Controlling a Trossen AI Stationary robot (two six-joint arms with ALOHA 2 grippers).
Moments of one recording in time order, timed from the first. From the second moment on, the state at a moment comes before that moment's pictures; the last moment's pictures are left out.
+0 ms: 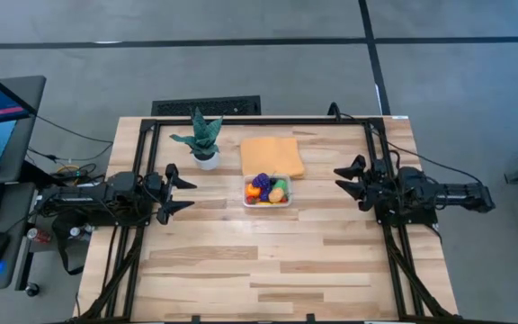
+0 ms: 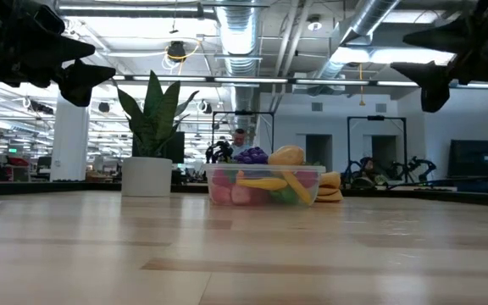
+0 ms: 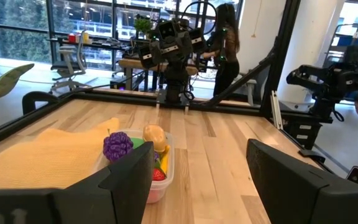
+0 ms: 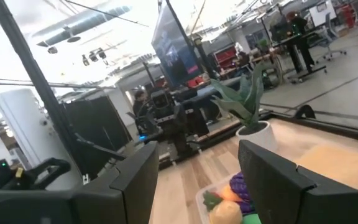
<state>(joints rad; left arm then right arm) 0.02 0.00 0.01 0.04 0.06 -0.13 -0.02 0.00 0.01 0.18 0.10 0.37</state>
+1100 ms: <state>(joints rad) 0.02 0.00 0.01 0.04 0.06 -0.13 -0.01 0.04 0.01 0.01 0.00 0.37</state>
